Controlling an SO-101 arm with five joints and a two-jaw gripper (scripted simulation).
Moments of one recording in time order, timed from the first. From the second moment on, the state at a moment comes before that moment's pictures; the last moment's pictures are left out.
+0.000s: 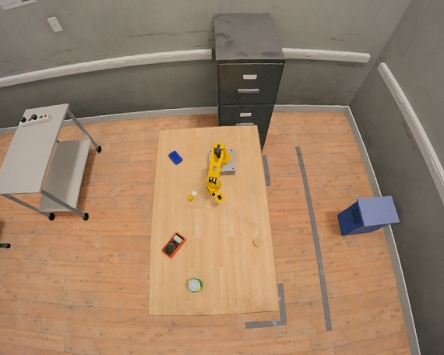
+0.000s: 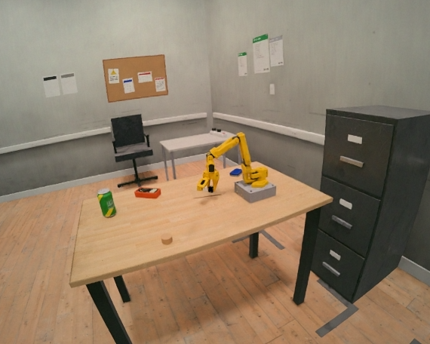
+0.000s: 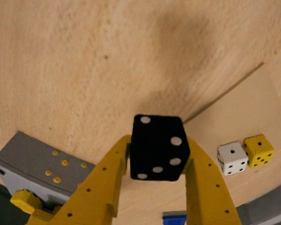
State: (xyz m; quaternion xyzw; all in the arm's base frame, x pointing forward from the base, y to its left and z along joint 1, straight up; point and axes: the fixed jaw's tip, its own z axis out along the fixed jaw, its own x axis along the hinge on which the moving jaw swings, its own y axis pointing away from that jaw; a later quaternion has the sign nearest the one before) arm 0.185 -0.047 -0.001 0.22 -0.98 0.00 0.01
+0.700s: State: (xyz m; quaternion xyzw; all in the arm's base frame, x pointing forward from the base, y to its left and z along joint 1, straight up) arm 0.154 -0.115 0.000 0.02 -1.00 0.00 0.01
